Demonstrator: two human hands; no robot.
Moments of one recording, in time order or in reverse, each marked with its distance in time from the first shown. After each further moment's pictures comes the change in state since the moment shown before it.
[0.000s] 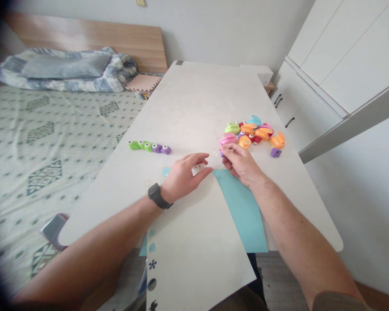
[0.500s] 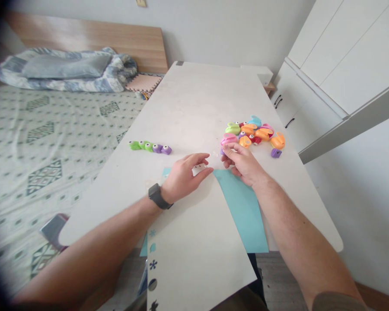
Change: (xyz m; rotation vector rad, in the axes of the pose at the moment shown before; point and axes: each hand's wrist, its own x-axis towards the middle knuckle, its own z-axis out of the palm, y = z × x) left_hand 0.000 0.002 -0.002 0.005 -0.004 -0.005; right_hand 0.000 -0.002 -0.008 -0.001 -0.037 0.014
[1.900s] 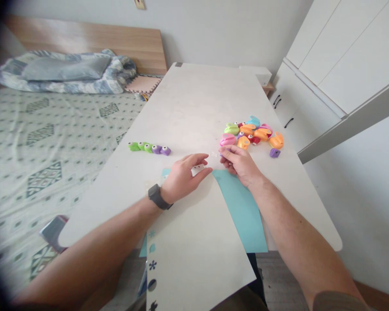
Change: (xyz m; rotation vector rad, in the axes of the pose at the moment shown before) left_hand 0.001 0.000 0.001 0.017 -0.005 -0.001; right_hand 0.002 0.009 0.002 0.060 0.003 -0.043
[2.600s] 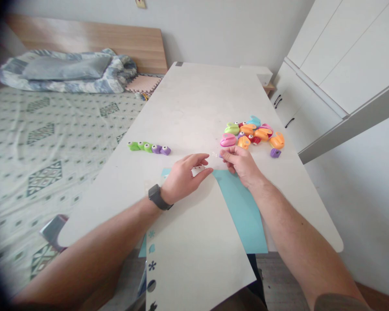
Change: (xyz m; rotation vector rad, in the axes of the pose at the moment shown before) left_hand 0.000 0.001 0.001 -0.016 0.000 -0.011; right_hand 0.002 0.004 0.000 -0.041 0.085 -0.033
